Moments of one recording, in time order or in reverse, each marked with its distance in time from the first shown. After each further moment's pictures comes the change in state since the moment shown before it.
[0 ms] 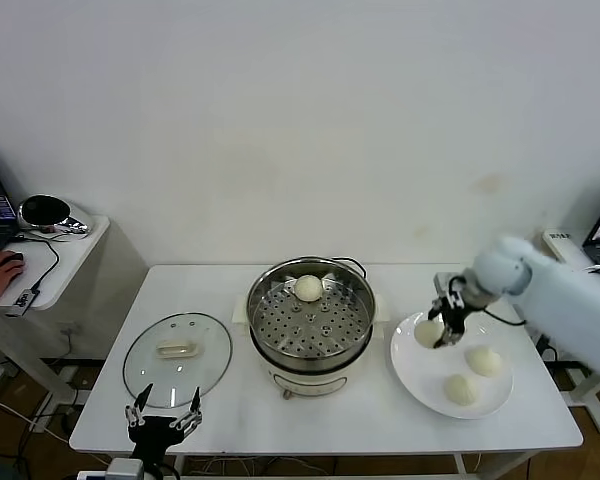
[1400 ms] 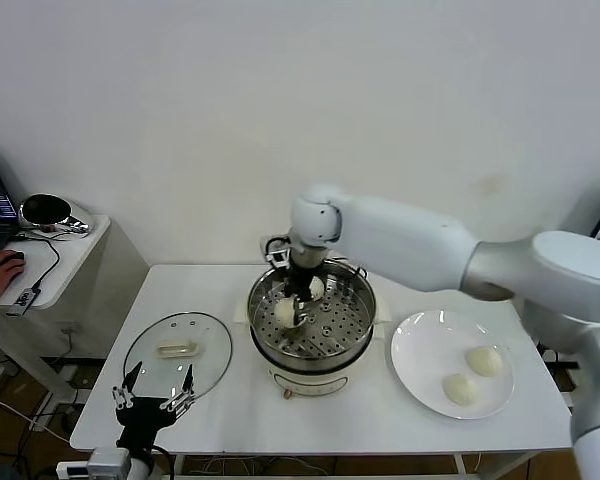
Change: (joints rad) left arm -0.020 -0.016 -0.010 -0.101 -0.011 0.042 0.002; right arm 0.099 0.730 -0.241 -0.317 0.157 -0.134 0.030
